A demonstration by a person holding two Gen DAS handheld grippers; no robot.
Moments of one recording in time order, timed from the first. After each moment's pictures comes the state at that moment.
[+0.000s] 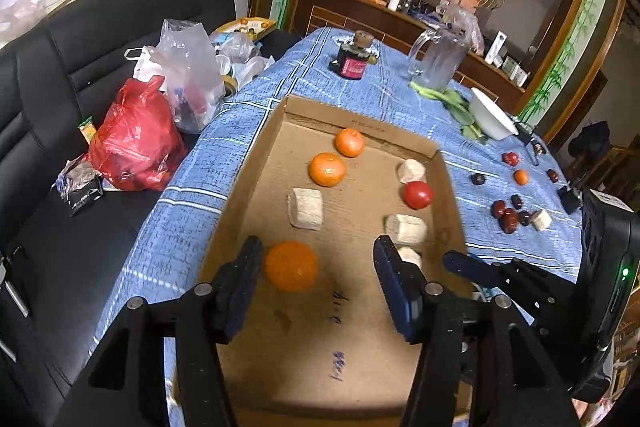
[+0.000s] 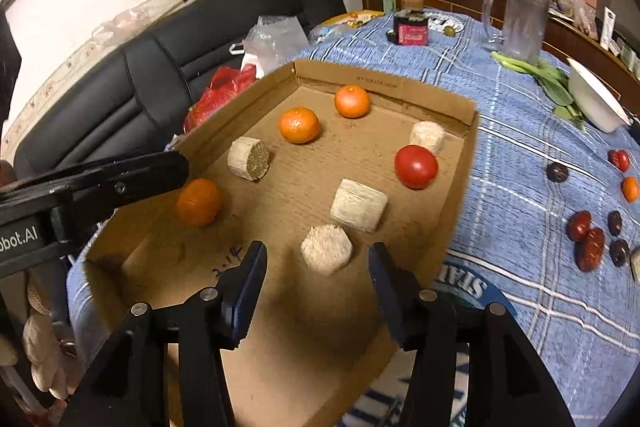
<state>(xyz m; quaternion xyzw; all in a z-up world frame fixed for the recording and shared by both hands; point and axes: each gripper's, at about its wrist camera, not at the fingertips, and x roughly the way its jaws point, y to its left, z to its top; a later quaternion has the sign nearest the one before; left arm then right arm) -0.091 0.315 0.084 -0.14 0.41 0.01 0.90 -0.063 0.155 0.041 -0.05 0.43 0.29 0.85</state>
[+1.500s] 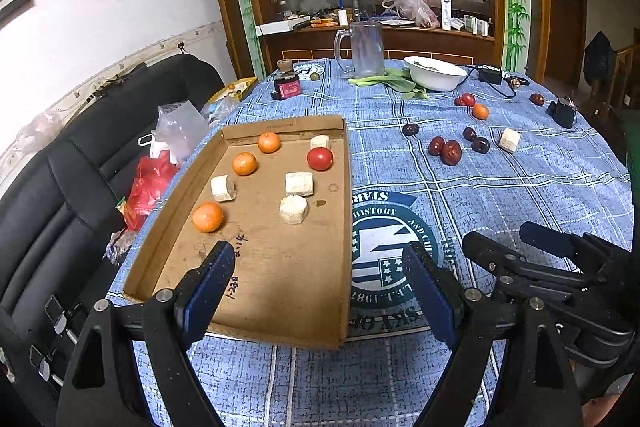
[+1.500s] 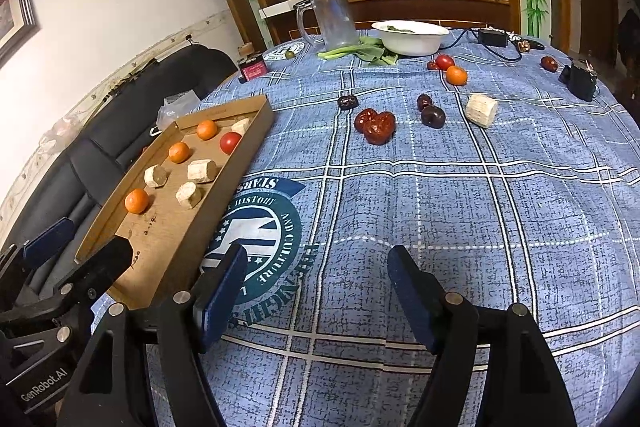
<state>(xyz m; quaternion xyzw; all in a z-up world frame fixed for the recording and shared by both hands) -0.179 0.144 0.091 0.05 0.35 0.05 0.94 -0.150 -0.006 0.046 0.08 0.39 0.14 0.91</state>
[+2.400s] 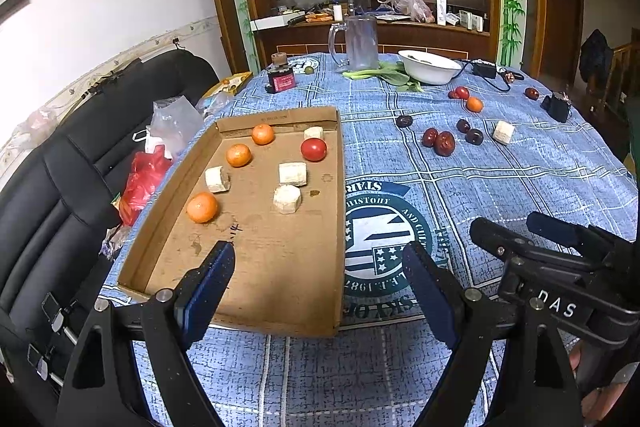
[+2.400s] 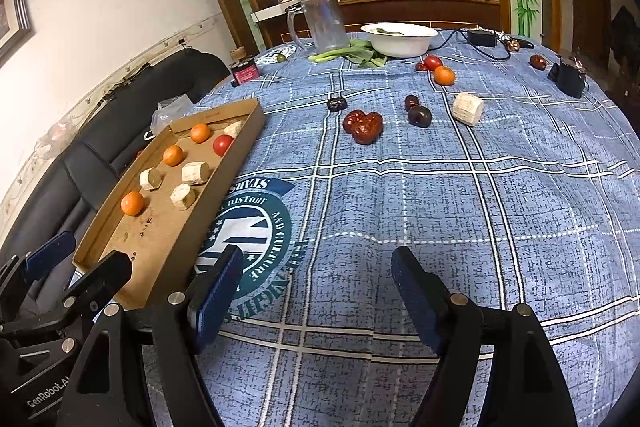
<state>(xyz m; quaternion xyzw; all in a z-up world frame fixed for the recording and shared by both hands) -0.185 0.140 0.087 0.05 0.35 0.04 0.93 -0.154 -0.017 0.048 0.09 0.39 0.12 0.91</state>
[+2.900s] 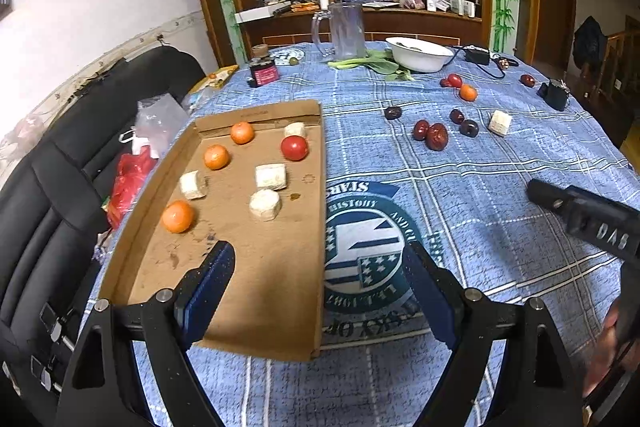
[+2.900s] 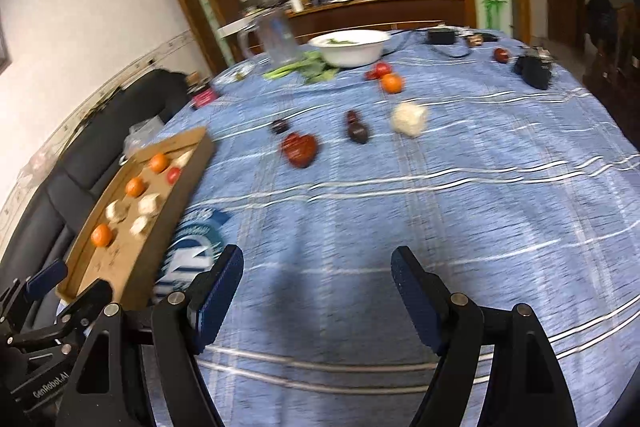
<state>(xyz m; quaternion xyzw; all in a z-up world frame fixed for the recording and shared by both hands) -0.154 0.130 0.081 0.06 0.38 0.02 0.92 -0.137 -0.084 0.053 0.12 0.38 0.06 0.91</state>
